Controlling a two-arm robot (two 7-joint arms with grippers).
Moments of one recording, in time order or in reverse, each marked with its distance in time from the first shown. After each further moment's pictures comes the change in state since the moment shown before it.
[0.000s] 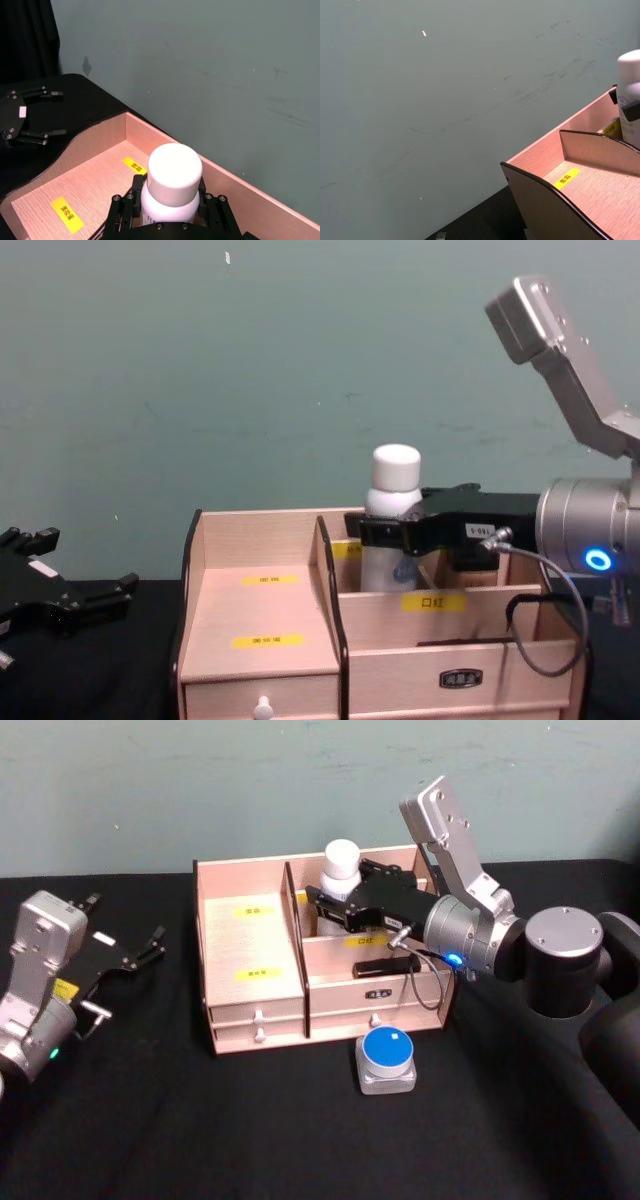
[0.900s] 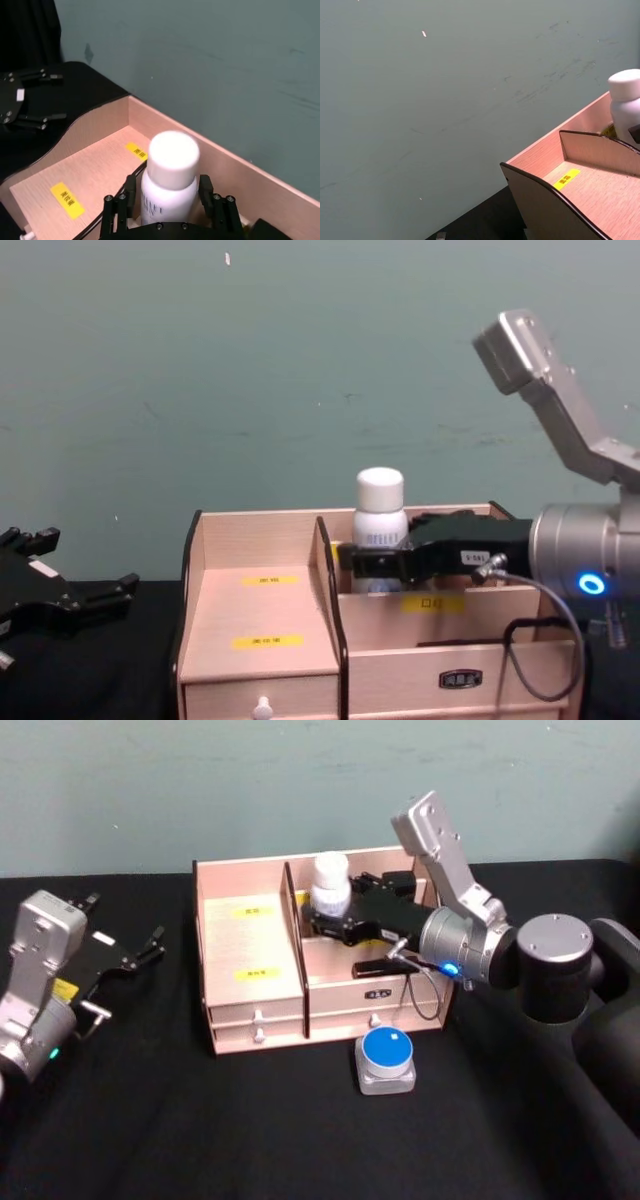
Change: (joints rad) left arm 0.000 0.000 0.000 0.000 0.000 0.000 0.000; right arm 0.012 -0.009 -0.019 0.052 -0.011 0.003 0.018
